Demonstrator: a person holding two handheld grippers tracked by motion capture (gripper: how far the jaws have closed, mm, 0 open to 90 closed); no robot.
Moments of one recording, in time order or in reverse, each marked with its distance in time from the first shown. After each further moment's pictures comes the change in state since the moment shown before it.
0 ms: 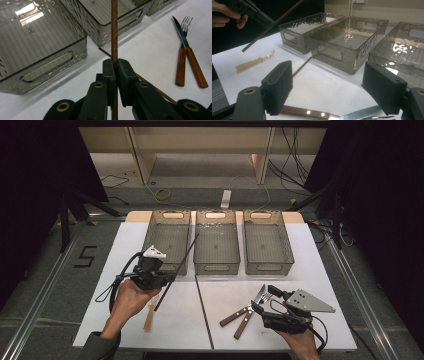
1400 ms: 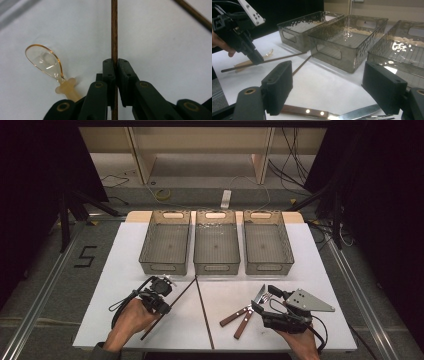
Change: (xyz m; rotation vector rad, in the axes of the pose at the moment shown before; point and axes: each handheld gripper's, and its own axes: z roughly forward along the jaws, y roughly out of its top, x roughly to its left) left arm -0.013 -0.050 0.049 0.454 0.060 0.030; right arm 0.000 0.000 0.000 0.016 -0.007 -0.001
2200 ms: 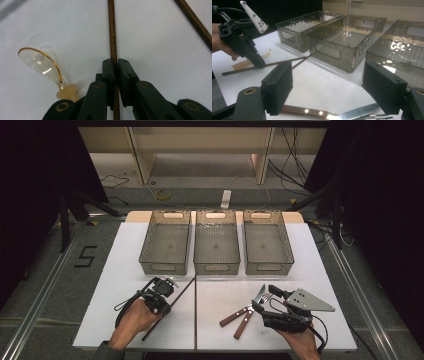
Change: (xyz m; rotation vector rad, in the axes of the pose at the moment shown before) left arm 0.002 0.002 0.020 0.072 0.048 -0.007; right arm -0.001 0.000 0.000 0.000 -0.009 0.002
